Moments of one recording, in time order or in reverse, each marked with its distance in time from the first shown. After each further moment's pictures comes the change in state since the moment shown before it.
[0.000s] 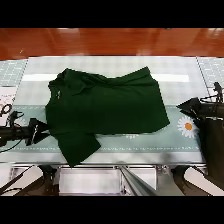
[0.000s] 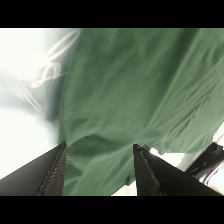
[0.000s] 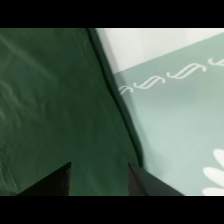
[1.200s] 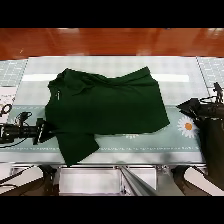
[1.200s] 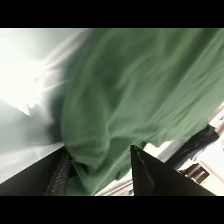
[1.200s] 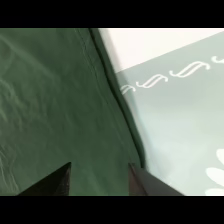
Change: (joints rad) left arm -0.082 -0.150 0.009 -0.015 0.038 0.003; right arm -0.001 0.008 -0.016 0.015 -0.013 -0.008
